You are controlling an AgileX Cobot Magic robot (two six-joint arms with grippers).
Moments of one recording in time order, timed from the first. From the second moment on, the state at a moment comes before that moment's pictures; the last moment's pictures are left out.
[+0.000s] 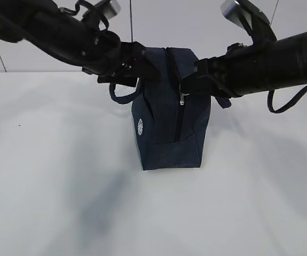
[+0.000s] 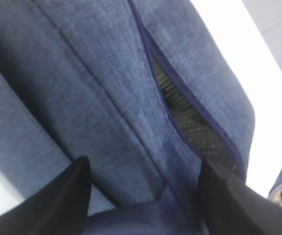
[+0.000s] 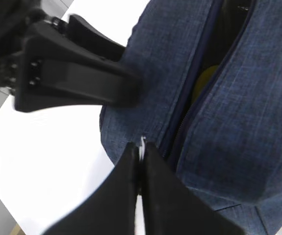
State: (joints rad) left arm -0.43 1.96 -1.49 -0.99 0.70 0.63; right arm 0.29 1.60 -1.05 1.35 0.59 -1.11
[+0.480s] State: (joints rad) left arm -0.42 1.78 -1.41 -0.94 0.64 0.63; right arm 0.29 1.60 -1.05 1.35 0.59 -1.11
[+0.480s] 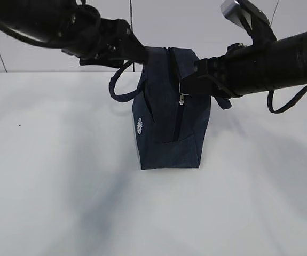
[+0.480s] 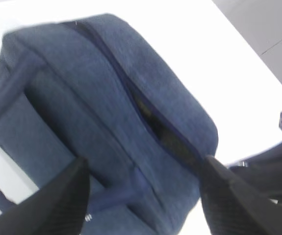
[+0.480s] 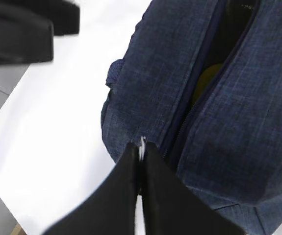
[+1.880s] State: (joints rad) left arm -0.66 1.77 -1.06 -1.12 0.14 0.74; right arm 0.29 1.60 -1.05 1.35 0.62 -1.11
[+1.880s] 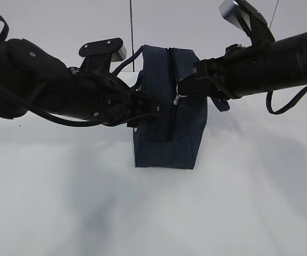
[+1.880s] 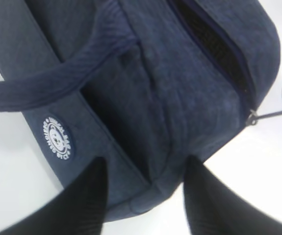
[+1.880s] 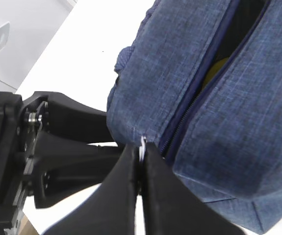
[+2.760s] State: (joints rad) left arm -0.66 1.78 -1.06 -1.12 0.15 0.74; right arm 0.29 1.61 -1.05 1.42 0.57 -1.11
